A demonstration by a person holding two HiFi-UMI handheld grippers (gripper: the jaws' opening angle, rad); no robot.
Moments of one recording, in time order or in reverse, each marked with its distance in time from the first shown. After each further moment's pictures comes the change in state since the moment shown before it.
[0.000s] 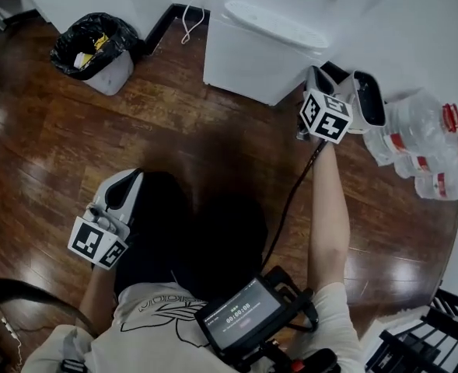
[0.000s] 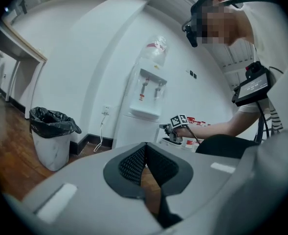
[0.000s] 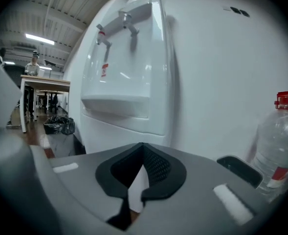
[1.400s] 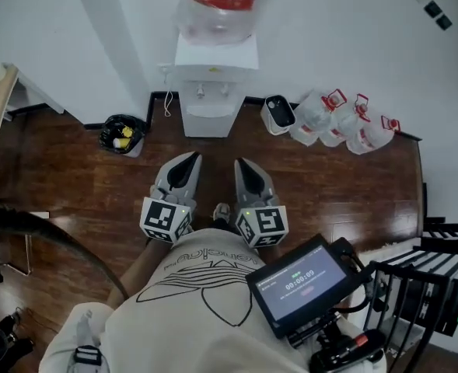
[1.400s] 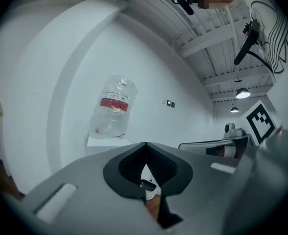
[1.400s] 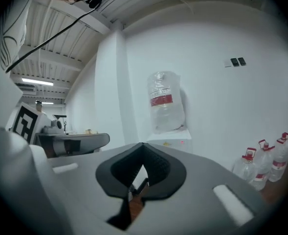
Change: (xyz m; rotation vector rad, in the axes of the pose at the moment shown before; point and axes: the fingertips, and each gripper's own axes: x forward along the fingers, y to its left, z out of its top) left arm -0.029 -0.243 0.525 0.139 -0.063 -0.219; right arm -0.454 0.190 0.464 0.197 -0.150 0.062
